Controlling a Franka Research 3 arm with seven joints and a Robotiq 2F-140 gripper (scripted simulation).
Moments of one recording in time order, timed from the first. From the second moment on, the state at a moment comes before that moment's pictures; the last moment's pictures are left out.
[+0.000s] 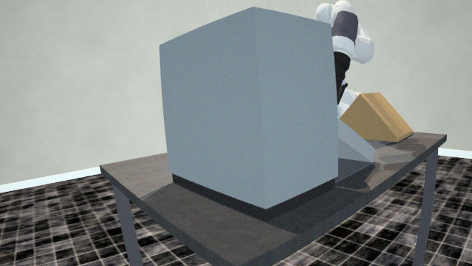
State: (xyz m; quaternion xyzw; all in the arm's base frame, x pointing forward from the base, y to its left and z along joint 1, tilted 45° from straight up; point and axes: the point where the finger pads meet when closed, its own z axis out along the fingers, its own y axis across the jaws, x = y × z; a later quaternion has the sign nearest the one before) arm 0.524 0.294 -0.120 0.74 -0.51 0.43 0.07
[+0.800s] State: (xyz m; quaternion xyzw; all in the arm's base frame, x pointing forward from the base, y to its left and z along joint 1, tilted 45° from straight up) arm 0.525 0.295 -0.121 0.74 -0.51 0.43 0.06
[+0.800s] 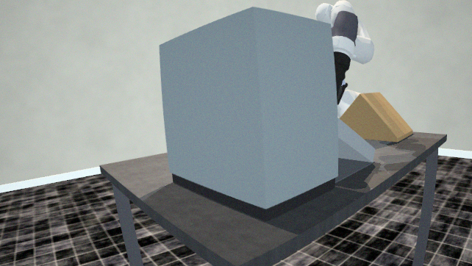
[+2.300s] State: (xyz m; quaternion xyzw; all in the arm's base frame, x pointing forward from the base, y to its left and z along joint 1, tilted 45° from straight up) arm 0.532 0.288 -0.129 0.74 -0.51 0.43 0.07
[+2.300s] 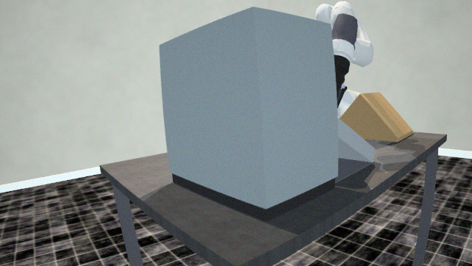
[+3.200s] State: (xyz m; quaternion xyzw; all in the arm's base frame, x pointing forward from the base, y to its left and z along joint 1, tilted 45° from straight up) arm 0.531 0.289 -0.128 0.74 -0.51 0.43 0.06
